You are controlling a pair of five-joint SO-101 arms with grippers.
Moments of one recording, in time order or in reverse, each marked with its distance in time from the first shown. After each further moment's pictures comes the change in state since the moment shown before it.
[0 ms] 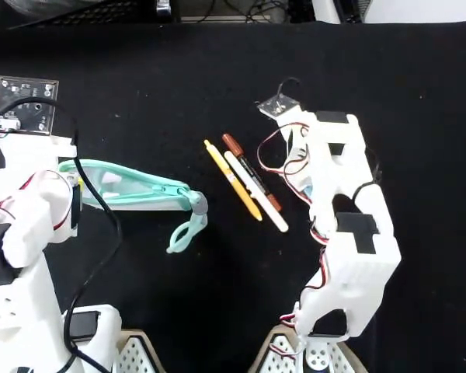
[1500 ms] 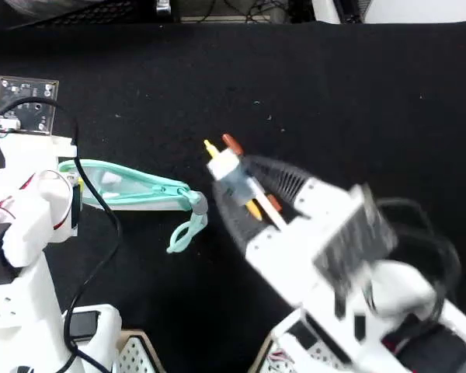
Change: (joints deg) left arm 0.0 0.0 0.0 0.0 0.0; right arm -44.7 -88.0 7.0 1.1 -24.1
